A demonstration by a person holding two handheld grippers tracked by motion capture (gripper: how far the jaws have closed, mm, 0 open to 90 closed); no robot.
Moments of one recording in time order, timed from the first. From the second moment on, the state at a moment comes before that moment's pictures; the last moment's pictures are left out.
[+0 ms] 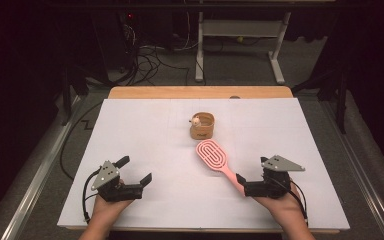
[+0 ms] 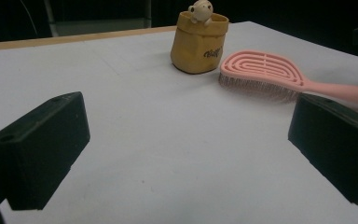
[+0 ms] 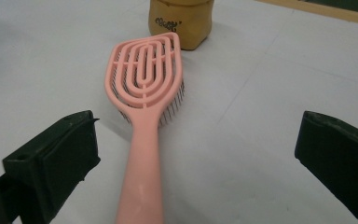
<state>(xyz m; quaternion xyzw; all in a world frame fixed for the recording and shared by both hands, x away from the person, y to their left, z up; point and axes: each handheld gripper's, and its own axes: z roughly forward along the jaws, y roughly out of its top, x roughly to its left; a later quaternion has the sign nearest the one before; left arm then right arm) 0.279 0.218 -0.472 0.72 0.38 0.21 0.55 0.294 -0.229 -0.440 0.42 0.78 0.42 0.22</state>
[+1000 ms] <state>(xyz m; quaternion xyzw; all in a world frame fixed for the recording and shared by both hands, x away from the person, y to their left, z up) 0.282 0.221 -0.472 0.71 0.38 0.21 0.55 0.373 -0.136 -0.435 0.39 0.84 0.33 0.19</state>
